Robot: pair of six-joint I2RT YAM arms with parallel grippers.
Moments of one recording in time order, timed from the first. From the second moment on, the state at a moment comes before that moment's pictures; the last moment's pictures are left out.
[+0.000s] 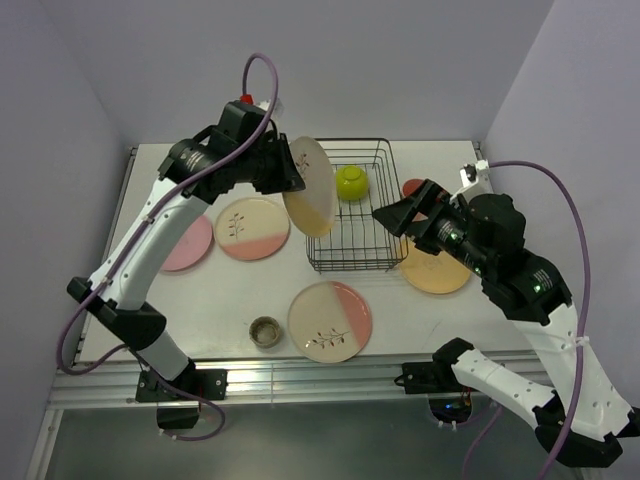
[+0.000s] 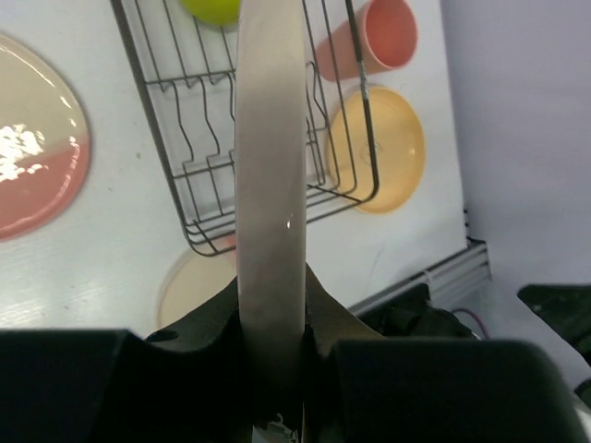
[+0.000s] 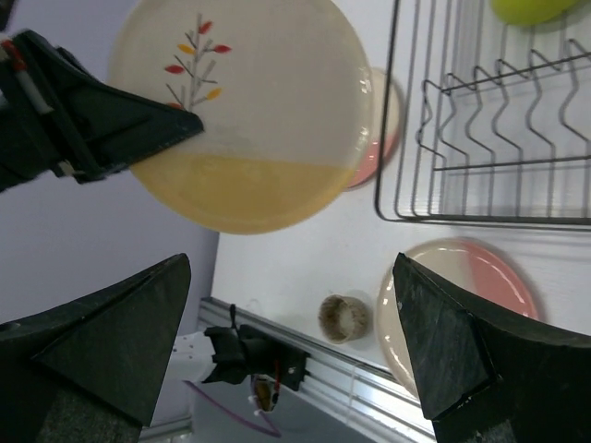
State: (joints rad) left arm -0.65 1.60 2.00 -1.04 0.10 -0.67; right arm 0.54 0.84 1.29 -0.77 -0.01 0.88
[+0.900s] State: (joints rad) left arm -0.86 1.88 2.17 -1.29 -0.40 -0.65; right arm 0.54 0.70 1.32 -1.01 0.20 0.83
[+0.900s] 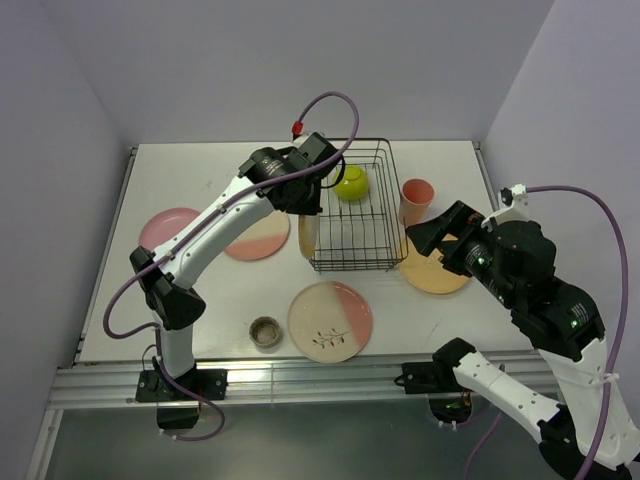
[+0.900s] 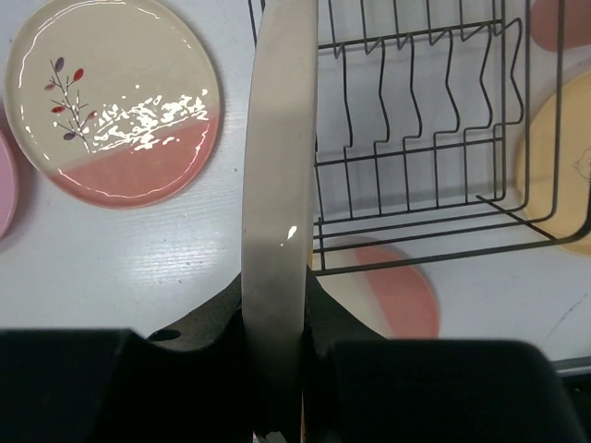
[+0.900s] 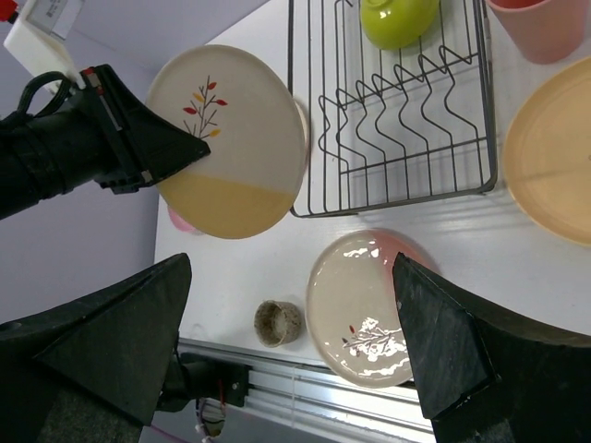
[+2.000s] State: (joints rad) left arm -0.86 2.05 2.19 -1.25 -0.49 -0.76; right arm 0.54 0.67 1.34 -1.09 0.29 0.83
